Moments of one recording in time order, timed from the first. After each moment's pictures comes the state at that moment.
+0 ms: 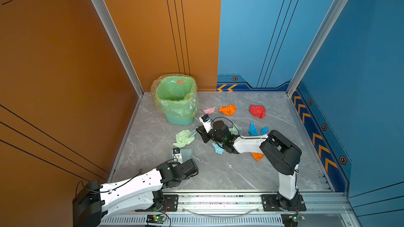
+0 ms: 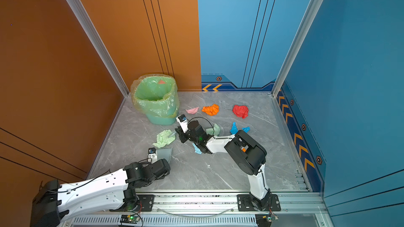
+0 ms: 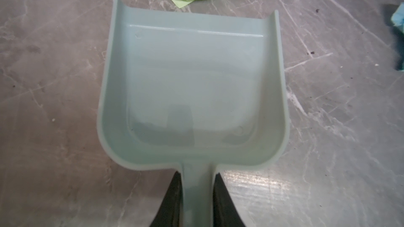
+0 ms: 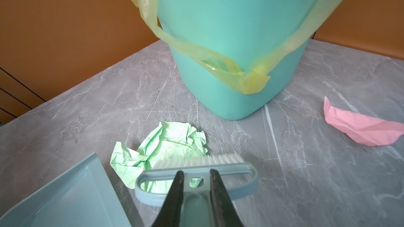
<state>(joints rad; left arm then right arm) -1.04 0.95 0.46 -0.82 -0.47 -1.14 0.83 1.96 1.06 0.56 -0.09 0.15</state>
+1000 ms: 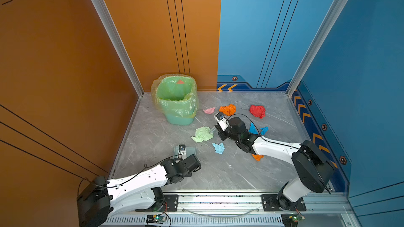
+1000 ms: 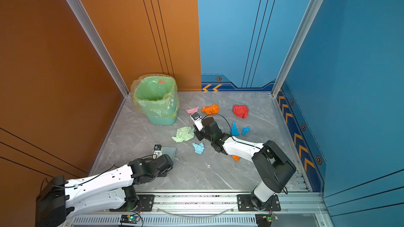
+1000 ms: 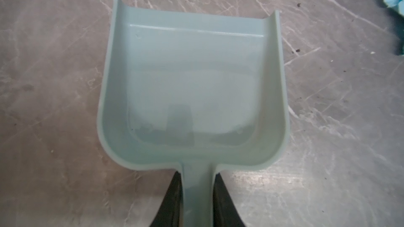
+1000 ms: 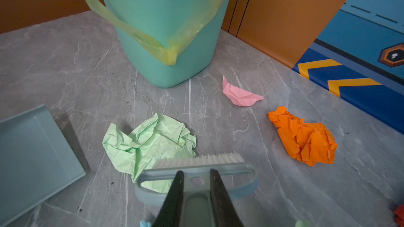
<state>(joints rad) -0.98 1.06 0.52 -0.74 -0.44 -0.93 0.72 1.60 0.89 0.27 0.04 -0.09</state>
